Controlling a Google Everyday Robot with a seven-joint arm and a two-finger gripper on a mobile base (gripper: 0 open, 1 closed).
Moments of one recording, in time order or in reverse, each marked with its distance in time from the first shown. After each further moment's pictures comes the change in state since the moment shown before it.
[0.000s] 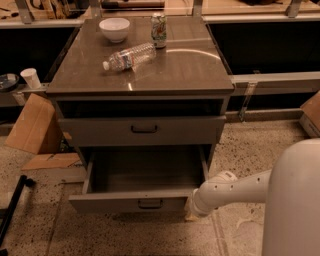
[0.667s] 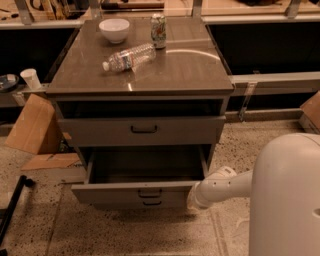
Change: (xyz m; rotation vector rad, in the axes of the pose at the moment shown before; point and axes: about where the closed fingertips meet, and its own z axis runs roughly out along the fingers) arm 0.013 -0.039 0.012 0.074 0.022 0.013
